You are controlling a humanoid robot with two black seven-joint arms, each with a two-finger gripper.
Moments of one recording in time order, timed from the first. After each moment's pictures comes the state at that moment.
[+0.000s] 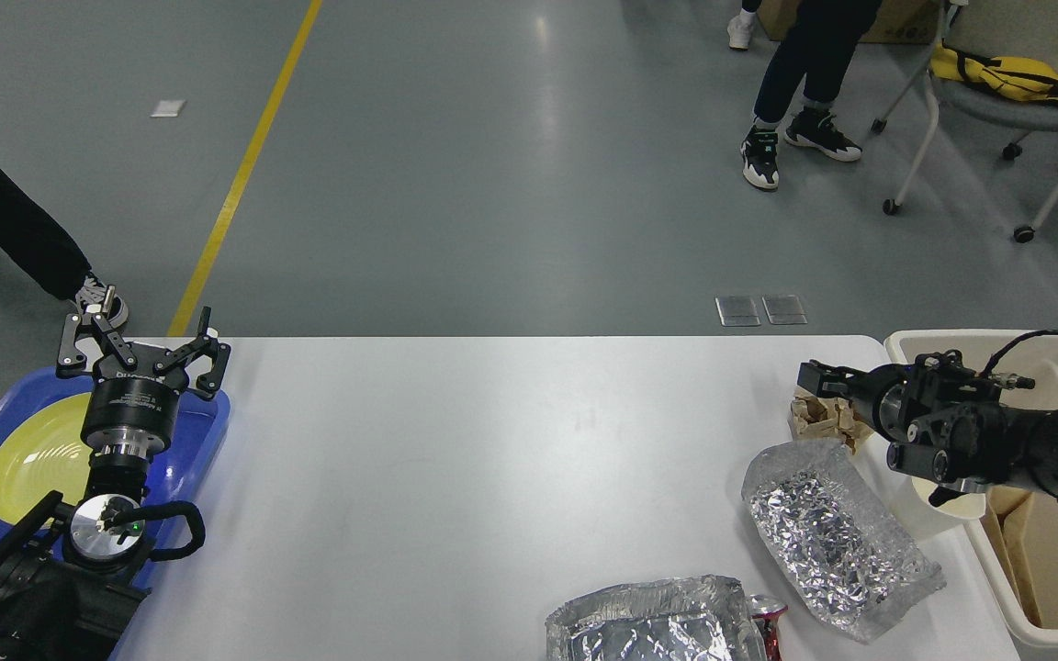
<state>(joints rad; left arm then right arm) -0.46 0.19 -1.32 -0.51 0.02 -0.63 -0.31 1.15 -0.26 -1.15 0.69 -0.21 -0.30 0.06</state>
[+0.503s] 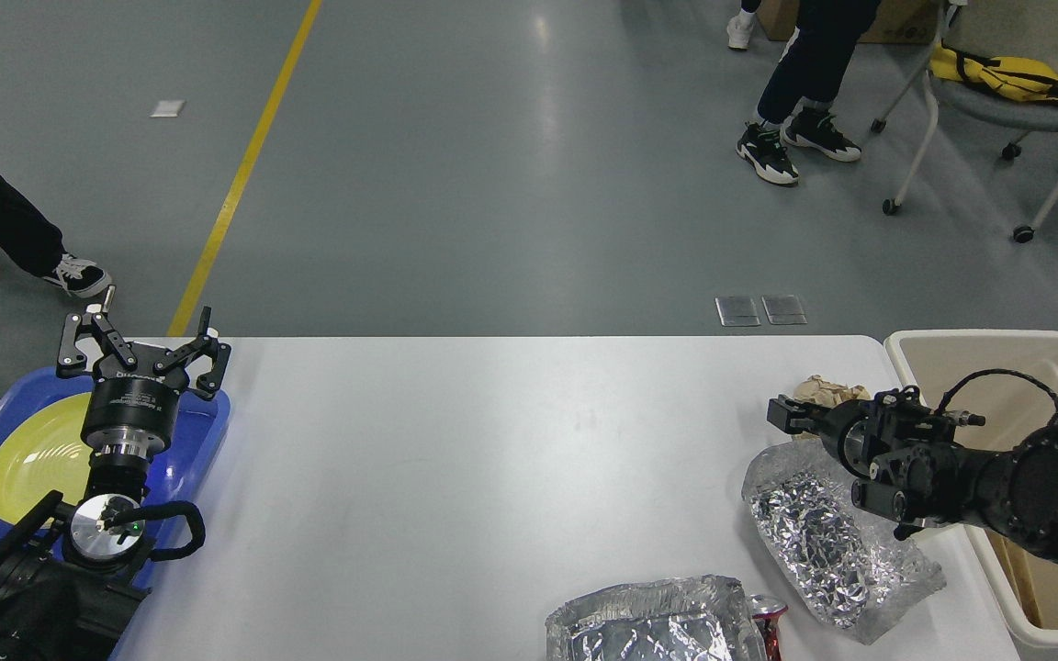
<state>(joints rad) -0.46 0.19 -1.32 -0.51 0.02 -0.63 -0.31 1.01 -0.15 -1.16 0.55 -0.21 -0.30 0.05</state>
